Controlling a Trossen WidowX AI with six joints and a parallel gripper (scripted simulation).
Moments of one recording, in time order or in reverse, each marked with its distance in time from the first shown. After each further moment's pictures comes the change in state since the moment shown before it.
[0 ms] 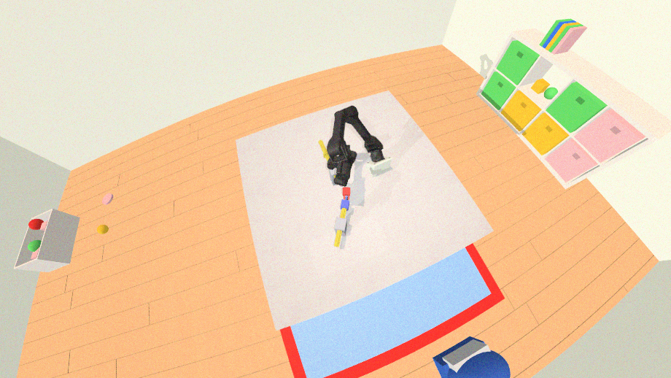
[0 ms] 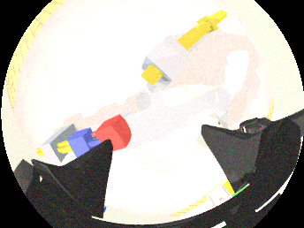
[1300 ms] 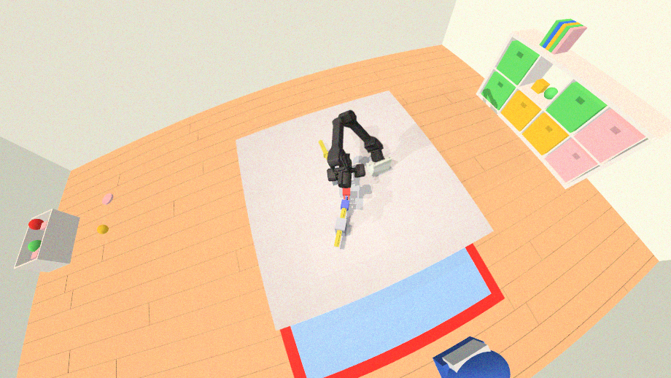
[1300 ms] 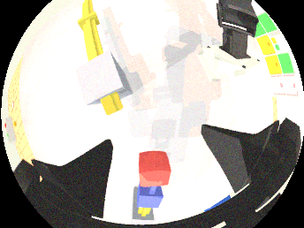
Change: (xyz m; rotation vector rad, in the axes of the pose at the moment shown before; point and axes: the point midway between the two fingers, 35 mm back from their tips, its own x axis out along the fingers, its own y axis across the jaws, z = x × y) arm 0.033 0.004 -0.002 1.117 -0.092 -0.082
